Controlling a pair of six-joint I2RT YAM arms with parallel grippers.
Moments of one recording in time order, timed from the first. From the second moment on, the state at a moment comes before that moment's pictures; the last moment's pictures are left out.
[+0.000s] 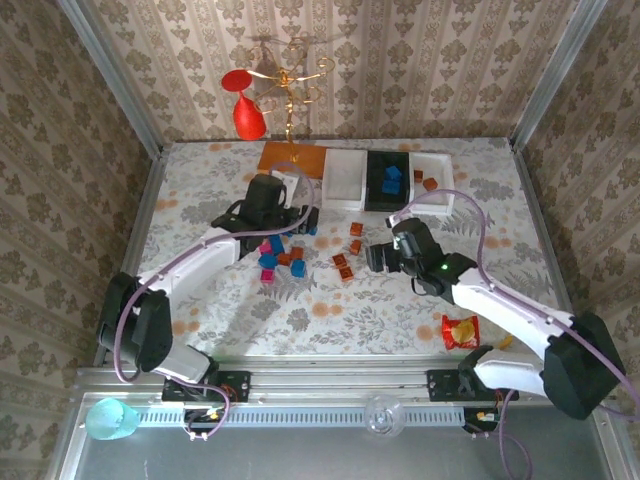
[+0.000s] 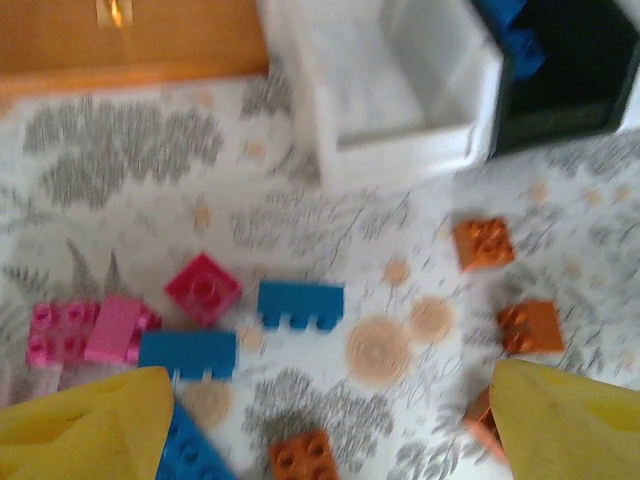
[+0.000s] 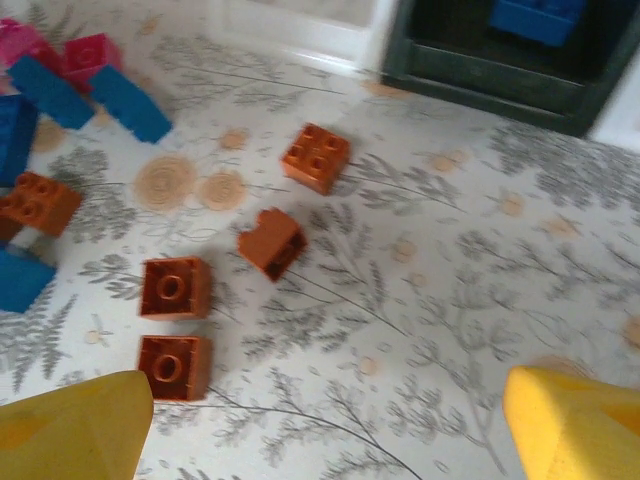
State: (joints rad) left arm -0.55 1.48 1.02 -0.27 0.05 -0.19; right arm 0.59 1.25 0.77 -0.28 0.17 0.28
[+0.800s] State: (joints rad) left arm -0.23 1.14 0.67 -0.12 0.22 -0.35; right arm 0.64 2.17 1.60 -0.32 -0.05 -0.01
